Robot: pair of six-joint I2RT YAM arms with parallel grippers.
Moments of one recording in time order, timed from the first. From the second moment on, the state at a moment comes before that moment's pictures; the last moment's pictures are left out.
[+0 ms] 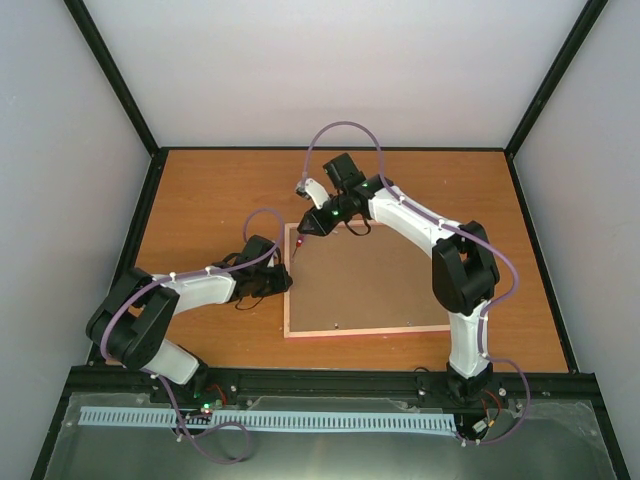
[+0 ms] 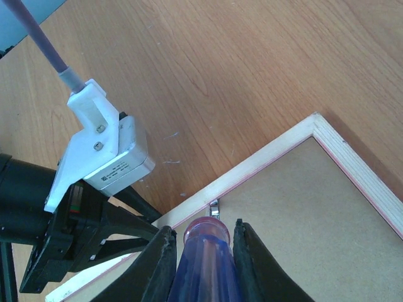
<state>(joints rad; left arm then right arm) -0.55 1.50 0.60 -0.09 0.17 -0.74 0.62 1.99 1.67 -0.65 -0.57 -0.17</state>
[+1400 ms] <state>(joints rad) -0.45 1.52 0.80 -0.32 0.07 -0.57 0.29 1.69 1.55 -0.74 -0.27 -0.34</state>
